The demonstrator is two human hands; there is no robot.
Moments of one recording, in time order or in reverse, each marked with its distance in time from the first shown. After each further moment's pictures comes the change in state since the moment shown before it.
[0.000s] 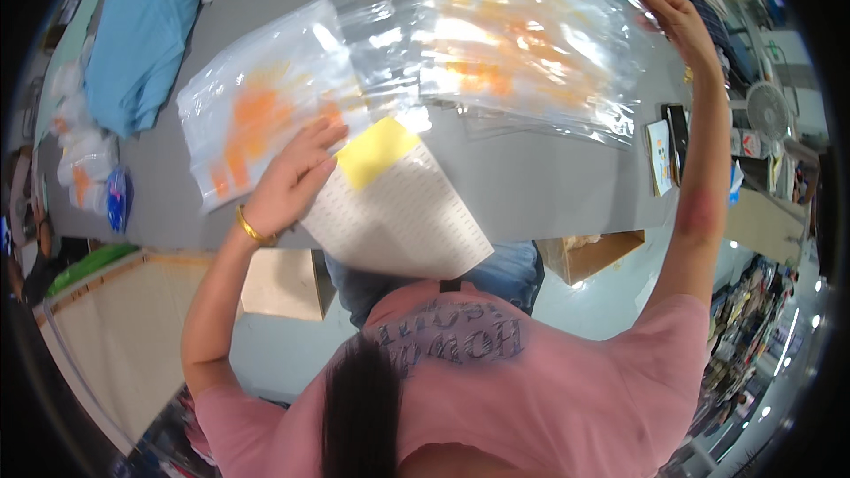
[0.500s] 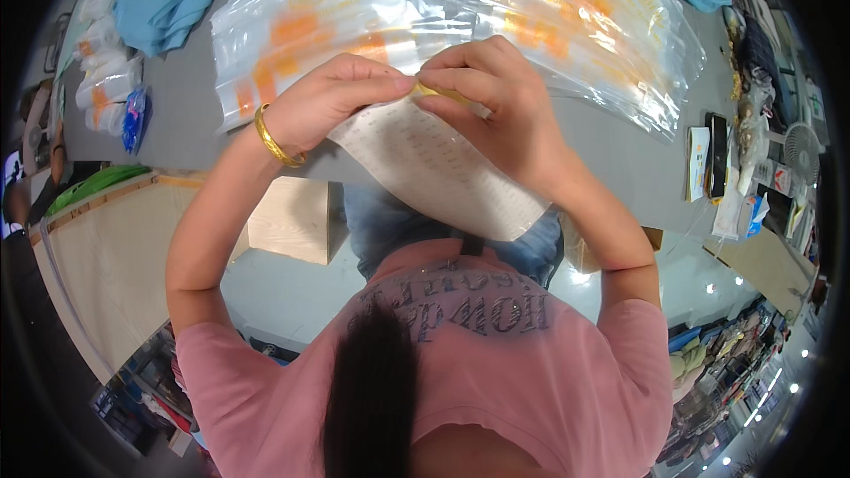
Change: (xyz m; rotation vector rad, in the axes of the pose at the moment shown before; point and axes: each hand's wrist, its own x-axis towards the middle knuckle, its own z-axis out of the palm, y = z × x) left_hand 0.017 0.058 -0.006 -0.700 -0.104 -0.424; right_hand -0.179 -0.139 0.347 -0.061 -0.061 -0.793
